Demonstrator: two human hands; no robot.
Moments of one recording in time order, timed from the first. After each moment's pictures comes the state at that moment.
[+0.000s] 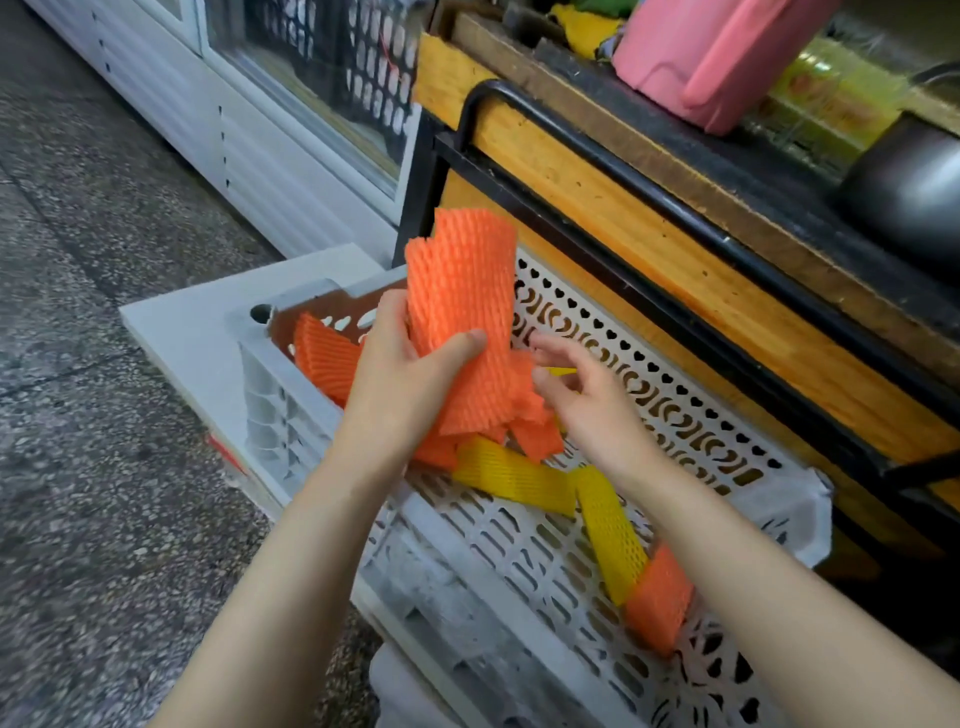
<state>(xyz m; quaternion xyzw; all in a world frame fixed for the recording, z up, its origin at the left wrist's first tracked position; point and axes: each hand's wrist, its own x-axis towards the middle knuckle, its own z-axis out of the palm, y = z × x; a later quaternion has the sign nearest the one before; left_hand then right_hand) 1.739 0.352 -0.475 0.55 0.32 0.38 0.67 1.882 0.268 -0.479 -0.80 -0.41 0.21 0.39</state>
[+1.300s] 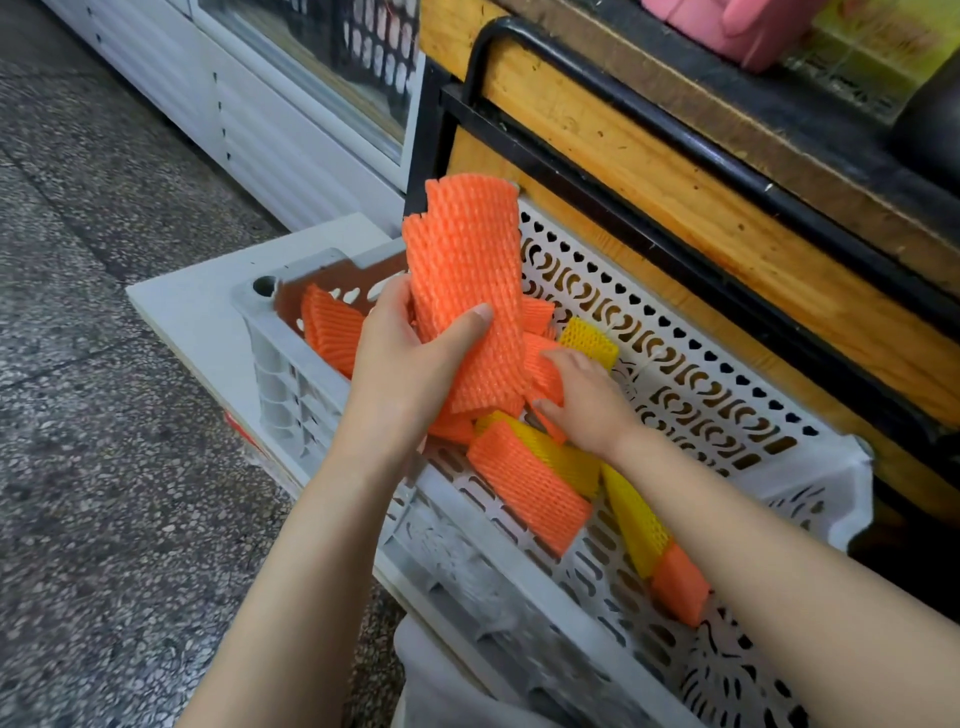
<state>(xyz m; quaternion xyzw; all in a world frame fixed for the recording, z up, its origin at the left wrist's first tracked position) 1.740 0.357 -0.493 0.54 0.34 0.39 0.66 1.938 0.281 -0.560 -0.87 -0.49 0.10 0.02</state>
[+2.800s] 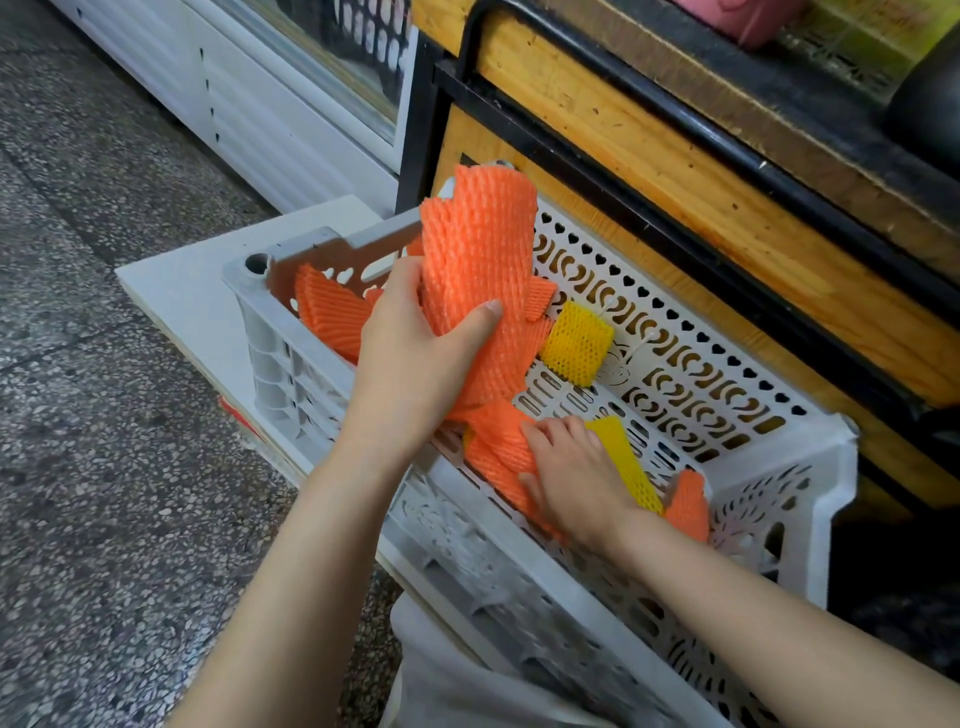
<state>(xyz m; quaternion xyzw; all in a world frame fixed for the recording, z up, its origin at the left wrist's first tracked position) 1.738 0.347 -0.492 0.62 0.35 0.38 0.59 1.881 0.222 -0.579 -0.82 -0.57 0.04 -0.11</state>
